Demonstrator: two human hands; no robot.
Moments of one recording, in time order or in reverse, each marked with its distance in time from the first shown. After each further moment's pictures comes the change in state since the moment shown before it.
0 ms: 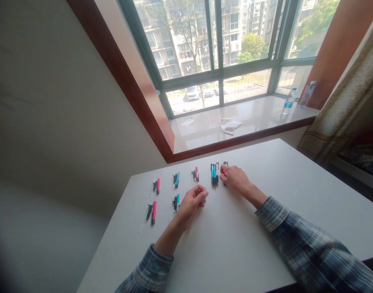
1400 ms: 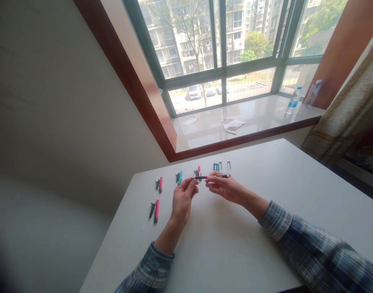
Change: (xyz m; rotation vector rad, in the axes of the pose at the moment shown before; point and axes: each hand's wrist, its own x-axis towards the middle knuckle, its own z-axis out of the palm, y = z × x) left_hand 0.006 0.002 -0.014 -0.230 0.374 0.179; right_hand -0.028 -0.053 0.002 1.851 -0.470 0.207
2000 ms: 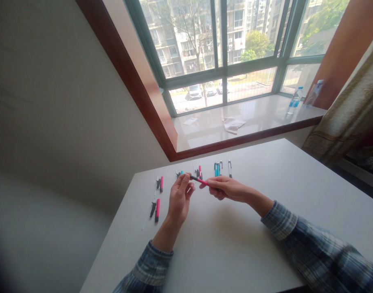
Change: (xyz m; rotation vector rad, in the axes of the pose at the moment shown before) left_hand 0.002 0.015 -0.005 -0.261 0.023 -0.011; right_hand -0.005 -0.015 0.000 -0.402 -0.308 0.085
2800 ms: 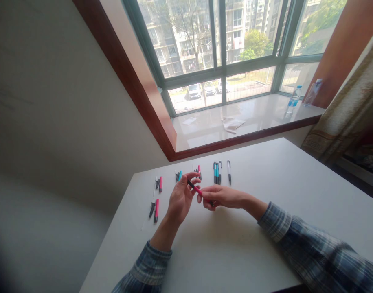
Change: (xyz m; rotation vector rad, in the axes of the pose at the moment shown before) left_hand -0.003 0.001 0.003 -0.002 -0.286 -0.024; right_hand 0.001 0.016 0.012 -0.037 -0.198 0.034
